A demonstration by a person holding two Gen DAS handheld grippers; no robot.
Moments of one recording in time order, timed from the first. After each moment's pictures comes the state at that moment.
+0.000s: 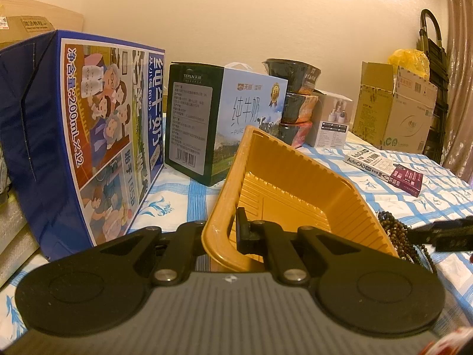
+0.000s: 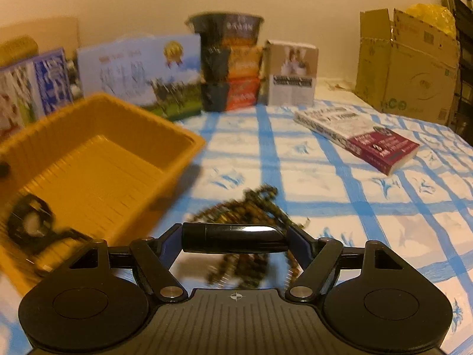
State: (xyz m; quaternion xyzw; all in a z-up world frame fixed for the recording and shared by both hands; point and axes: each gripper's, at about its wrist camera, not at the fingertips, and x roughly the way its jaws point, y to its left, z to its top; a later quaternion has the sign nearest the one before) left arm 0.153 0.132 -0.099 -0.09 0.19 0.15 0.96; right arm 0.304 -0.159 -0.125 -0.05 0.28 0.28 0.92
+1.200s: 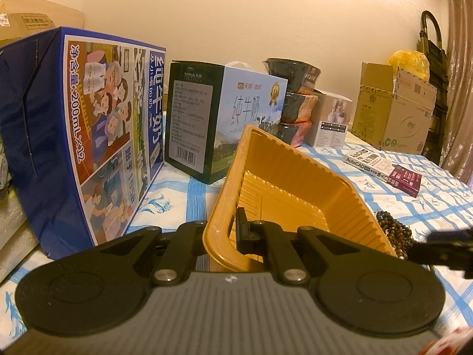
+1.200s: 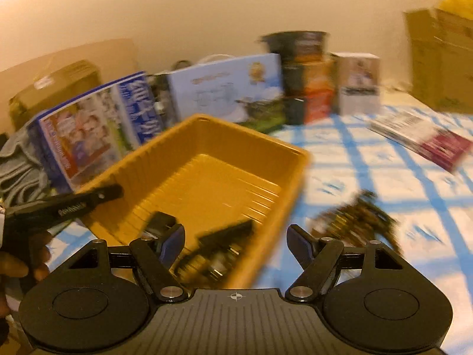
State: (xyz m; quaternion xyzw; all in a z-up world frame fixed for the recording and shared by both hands) left arm 0.152 0.131 -0.098 -0.10 0.20 0.15 0.96; right arm 0.237 -0.126 -0.097 0.02 0.29 0.37 0.88
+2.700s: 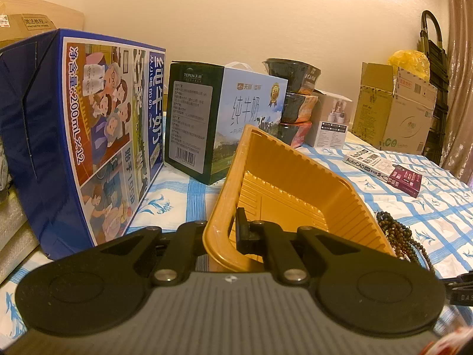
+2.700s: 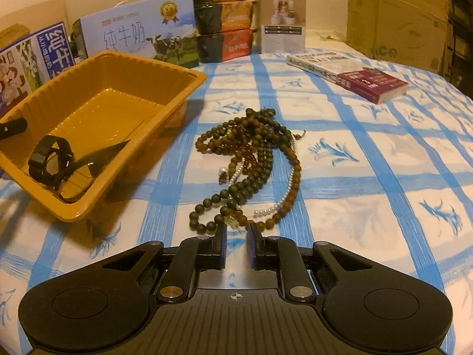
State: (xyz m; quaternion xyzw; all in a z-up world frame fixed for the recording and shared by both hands) left arm 0.150 0.129 -0.097 -0.10 0.19 0.15 0.96; right arm 0.252 -0.181 -0.150 -0.04 0.38 0.25 0.89
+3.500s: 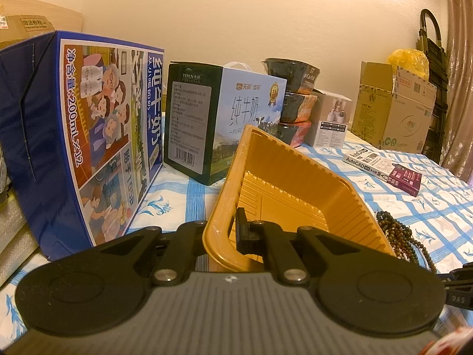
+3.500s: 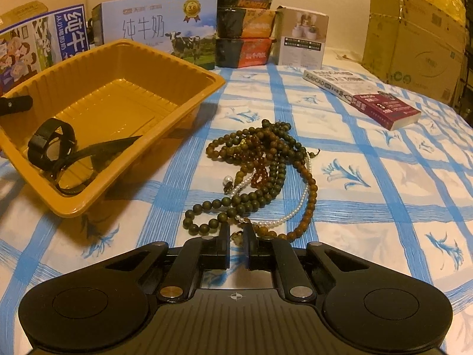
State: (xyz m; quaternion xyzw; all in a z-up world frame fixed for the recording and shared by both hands) left arm 0.151 0.129 -0.097 -0.09 0.19 0.15 0.96; right arm 0.254 -0.166 -0.154 -0.09 0.35 0.27 0.89
